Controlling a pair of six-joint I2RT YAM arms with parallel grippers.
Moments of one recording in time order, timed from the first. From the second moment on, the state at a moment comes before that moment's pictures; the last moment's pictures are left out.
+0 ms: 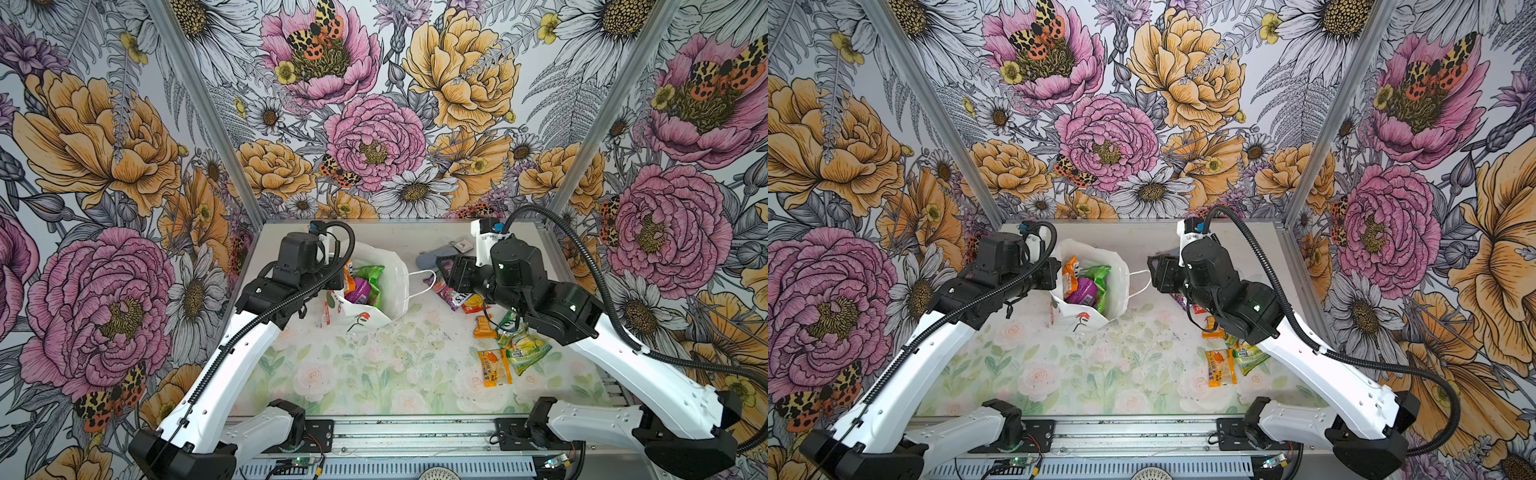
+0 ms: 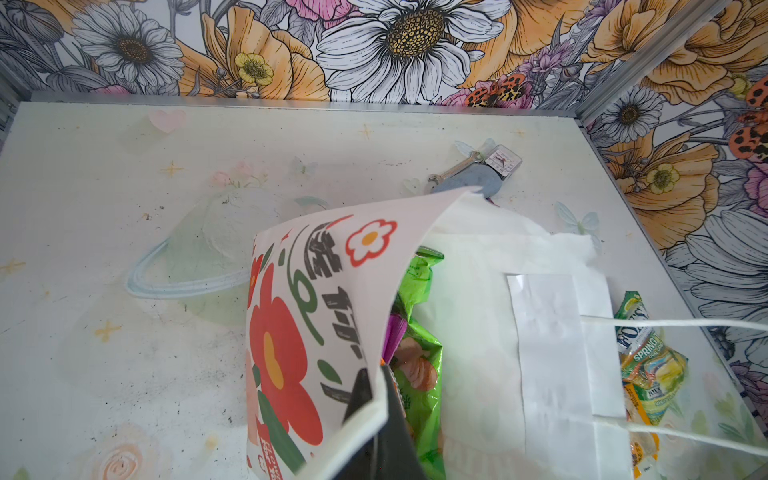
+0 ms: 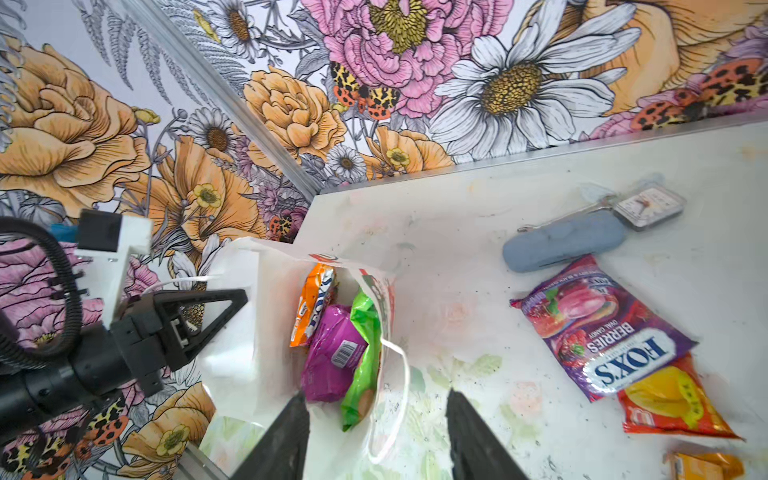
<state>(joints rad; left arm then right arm) -0.37 1.10 1.25 -0.76 0.01 -0.27 0.79 1.12 1.37 -0.71 0.19 0.67</state>
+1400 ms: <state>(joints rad) -0.37 1.10 1.24 -0.75 0.01 -0.27 0.23 1.26 0.87 -0.81 0.05 0.84</state>
